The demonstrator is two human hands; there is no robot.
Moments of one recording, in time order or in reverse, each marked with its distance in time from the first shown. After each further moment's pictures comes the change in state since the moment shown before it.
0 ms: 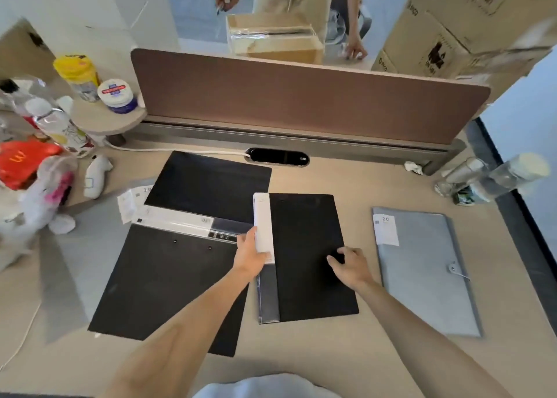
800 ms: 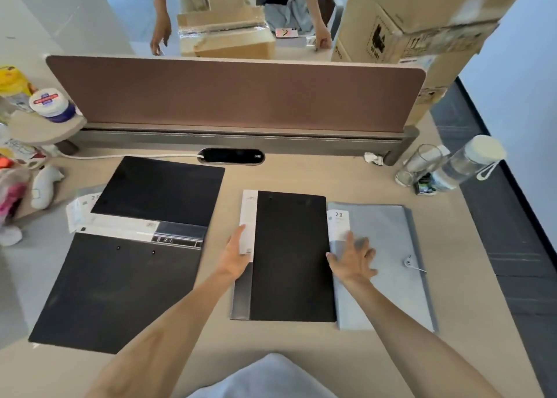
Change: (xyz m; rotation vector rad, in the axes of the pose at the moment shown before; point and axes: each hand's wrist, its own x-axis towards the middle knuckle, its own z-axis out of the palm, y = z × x) left_hand -0.010 0.055 0.087 0.089 0.024 0.090; right_hand 0.040 0.094 -0.067 -0.186 0.173 0.122
